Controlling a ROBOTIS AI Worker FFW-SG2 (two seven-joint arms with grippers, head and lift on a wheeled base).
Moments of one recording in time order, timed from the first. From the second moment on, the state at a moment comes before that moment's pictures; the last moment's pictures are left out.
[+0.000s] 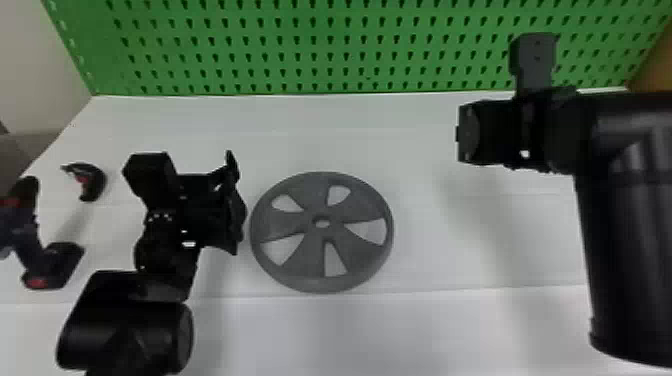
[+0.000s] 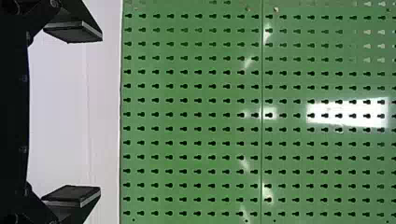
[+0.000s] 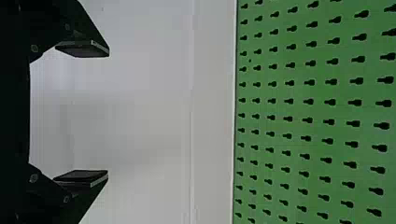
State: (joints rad) left arm -0.01 0.08 -0.03 -1.59 0.07 -0.06 0.08; right arm -0.54 -0.07 0.03 -1.71 -0.06 1.32 -0.04
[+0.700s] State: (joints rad) left arm -0.02 0.08 -0.04 -1.59 0.05 -0.05 0.08; right arm -0.75 -0.10 0.00 -1.41 -0.23 1.49 -0.04
